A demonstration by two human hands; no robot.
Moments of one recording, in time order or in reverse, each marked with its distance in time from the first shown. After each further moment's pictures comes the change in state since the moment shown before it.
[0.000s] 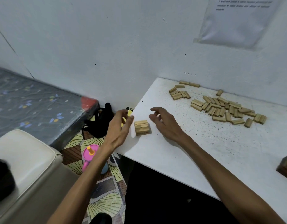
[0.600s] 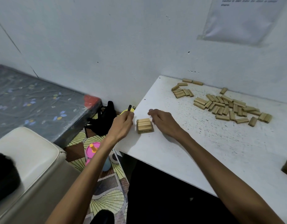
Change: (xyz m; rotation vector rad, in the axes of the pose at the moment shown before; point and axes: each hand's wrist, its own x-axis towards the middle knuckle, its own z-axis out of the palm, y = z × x) left_hand 0.013 0.015 -0.002 0.009 -0.103 -0.189; right_hand 0.009 -0.011 0.014 -0.060 -0.063 0.115
